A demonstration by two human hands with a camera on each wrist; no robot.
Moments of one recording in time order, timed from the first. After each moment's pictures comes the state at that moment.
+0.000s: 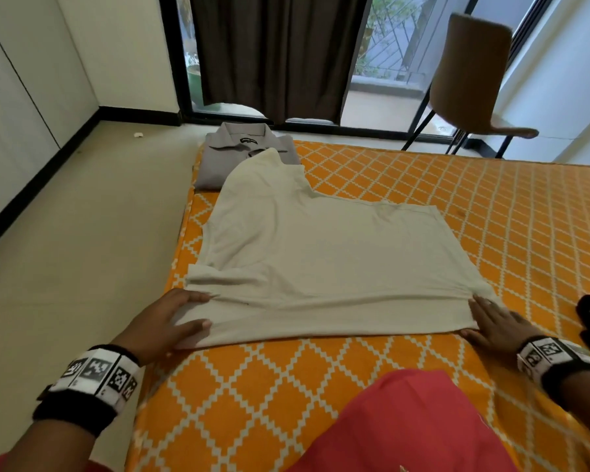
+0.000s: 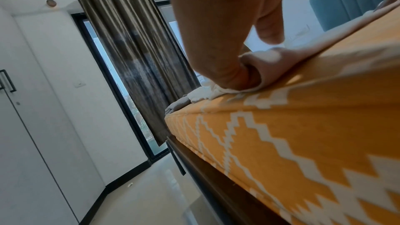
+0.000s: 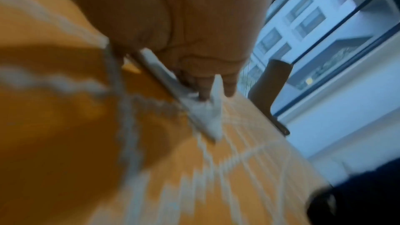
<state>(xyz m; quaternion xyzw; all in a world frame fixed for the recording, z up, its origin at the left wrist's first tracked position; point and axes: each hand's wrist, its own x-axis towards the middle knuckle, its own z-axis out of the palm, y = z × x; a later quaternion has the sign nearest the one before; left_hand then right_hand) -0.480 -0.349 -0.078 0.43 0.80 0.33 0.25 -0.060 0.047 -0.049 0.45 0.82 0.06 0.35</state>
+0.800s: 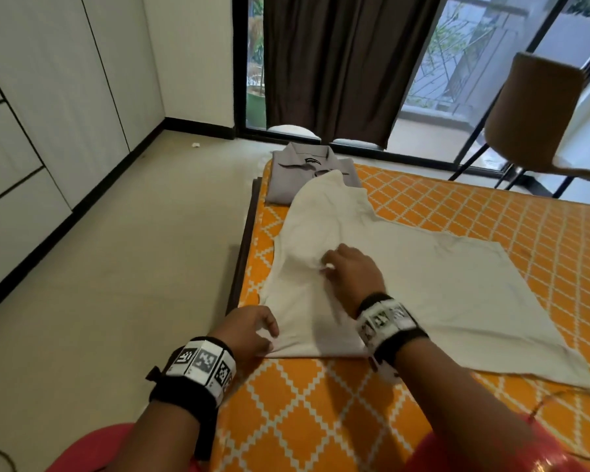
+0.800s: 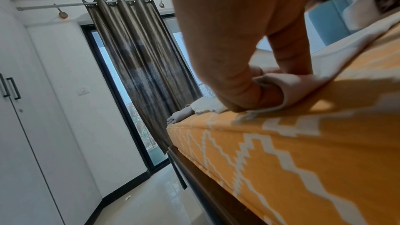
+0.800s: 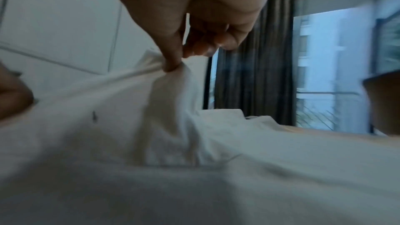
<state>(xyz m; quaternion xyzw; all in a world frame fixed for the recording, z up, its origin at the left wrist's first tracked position) -0.476 -0.350 -0.057 0.37 0.82 0.28 0.32 -0.382 -0.147 -0.026 0.17 0.97 -0.05 -0.14</state>
